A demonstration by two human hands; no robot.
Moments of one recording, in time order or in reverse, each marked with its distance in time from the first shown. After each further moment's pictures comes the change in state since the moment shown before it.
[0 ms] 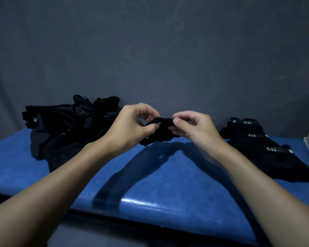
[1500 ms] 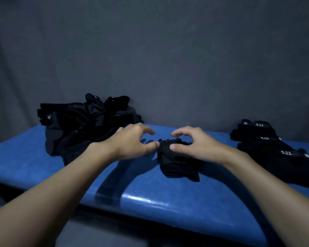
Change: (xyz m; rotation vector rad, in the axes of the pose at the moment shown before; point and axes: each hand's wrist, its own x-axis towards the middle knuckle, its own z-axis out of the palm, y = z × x) left_hand -0.009 -0.046 -0.020 0.722 -0.330 -0.200; right_hand 0.006 0.021 -0.001 -0.834 -0.357 0.025
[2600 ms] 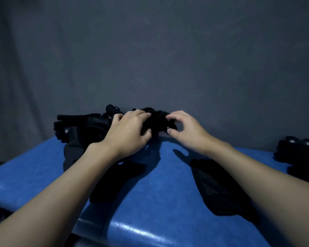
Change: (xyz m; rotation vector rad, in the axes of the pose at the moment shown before) left_hand 0.028 -0.084 -0.042 0.133 0.323 -0.010; right_hand 0.133 -0.062 0.048 0.072 0.245 -0.227
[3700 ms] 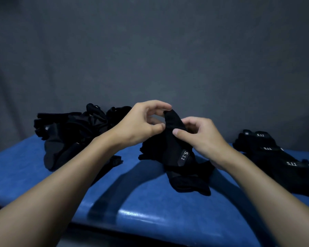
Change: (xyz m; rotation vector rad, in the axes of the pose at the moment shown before) left_hand -0.012 0.094 -0.031 -0.989 -0.143 0.093; right_hand -0.105 -0.029 -0.079 0.467 0.131 0.205
